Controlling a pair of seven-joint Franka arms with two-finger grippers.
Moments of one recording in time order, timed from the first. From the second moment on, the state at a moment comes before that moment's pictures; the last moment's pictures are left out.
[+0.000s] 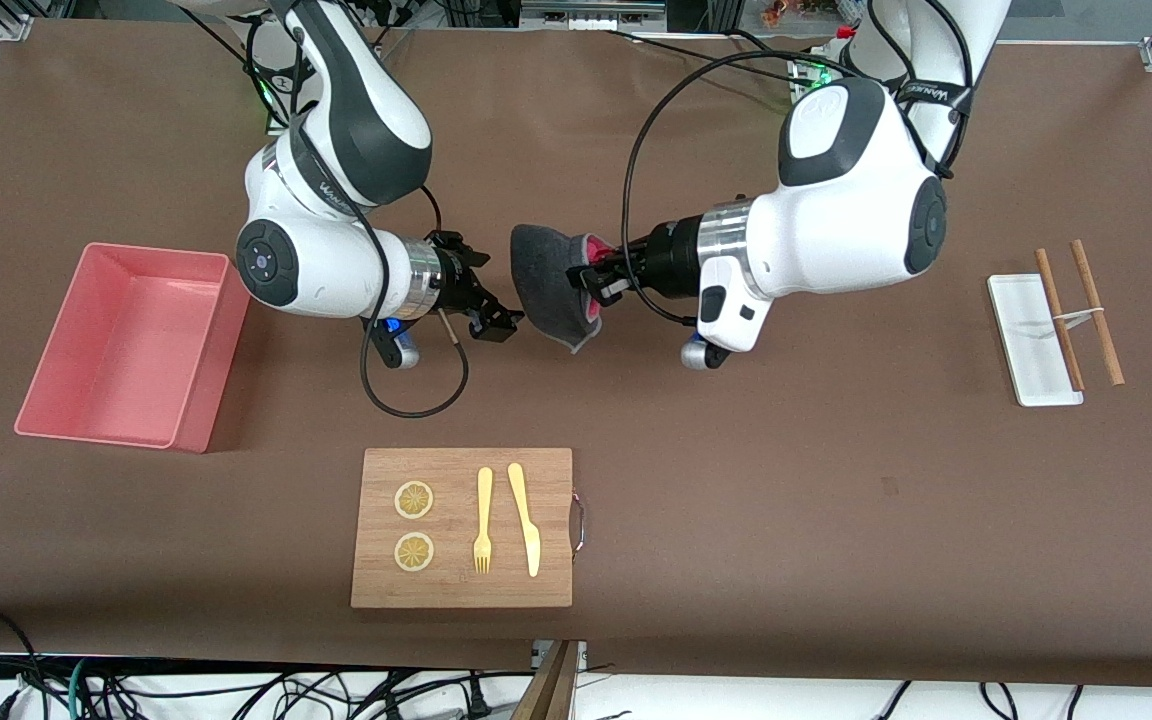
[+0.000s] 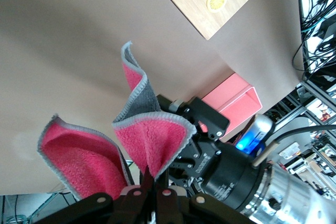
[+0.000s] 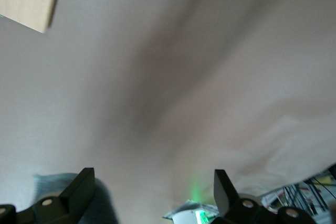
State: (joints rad) left arm -0.43 0.43 -0.07 -1.38 -0.89 1.92 -0.95; right arm 0.56 0.45 -0.09 -1.50 0.62 1.79 1.32
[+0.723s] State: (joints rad) left arm -0.42 0.43 -0.07 -1.38 -0.89 1.92 -0.95; right arm 0.53 0.45 -0.09 -1.50 0.85 1.89 1.35
